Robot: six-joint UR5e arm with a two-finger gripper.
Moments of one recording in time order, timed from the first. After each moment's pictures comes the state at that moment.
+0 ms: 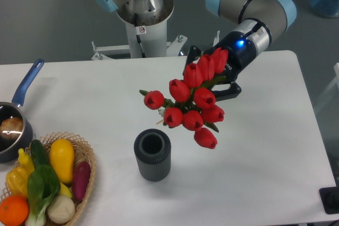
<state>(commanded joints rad) 2.80 -1.82 -1.73 -1.00 -0.02 1.25</state>
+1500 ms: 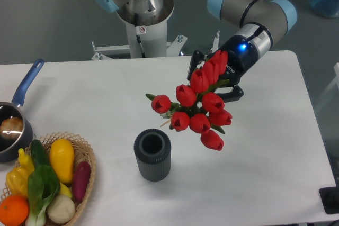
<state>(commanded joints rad) 2.81 -1.83 -1.75 -1.00 -0.02 1.25</state>
